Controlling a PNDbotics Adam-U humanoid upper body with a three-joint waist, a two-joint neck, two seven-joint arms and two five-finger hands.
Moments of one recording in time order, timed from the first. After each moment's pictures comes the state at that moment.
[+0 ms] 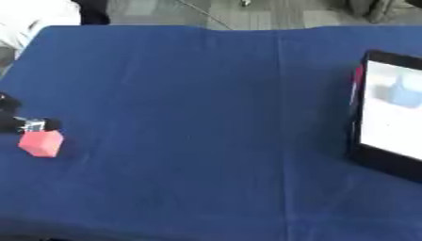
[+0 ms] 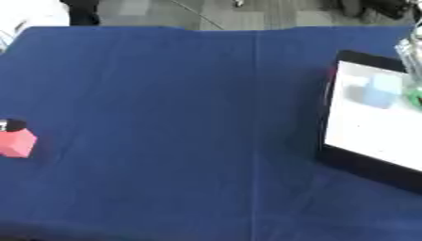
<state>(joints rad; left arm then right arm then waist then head) -0.14 1.08 -0.06 -1.75 -0.04 0.82 -0.23 -0.91 -0.57 0.22 -1.59 0.15 0.74 -0.38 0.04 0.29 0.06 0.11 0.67</state>
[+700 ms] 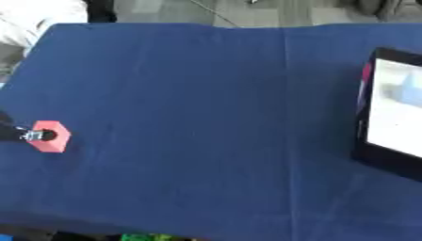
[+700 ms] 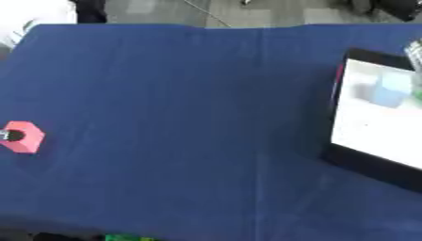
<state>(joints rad) -0.15 1.08 -0.12 -1.64 -0.09 0.87 -0.24 -0.90 -0.57 0.23 -1.57 0.12 0.72 -0.40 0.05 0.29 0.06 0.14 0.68</state>
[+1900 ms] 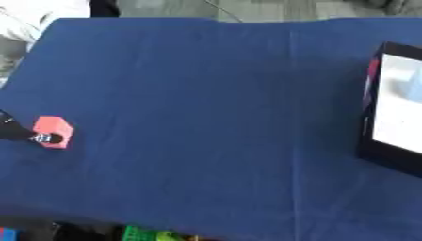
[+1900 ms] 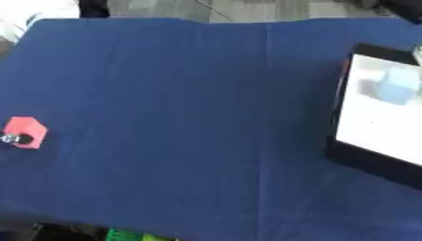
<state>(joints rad) -0.29 1.06 -0.26 -1.43 -0.24 0.82 -0.39 -0.89 -0.57 0.23 -1.55 0.08 0.69 -0.43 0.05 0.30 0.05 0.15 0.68</state>
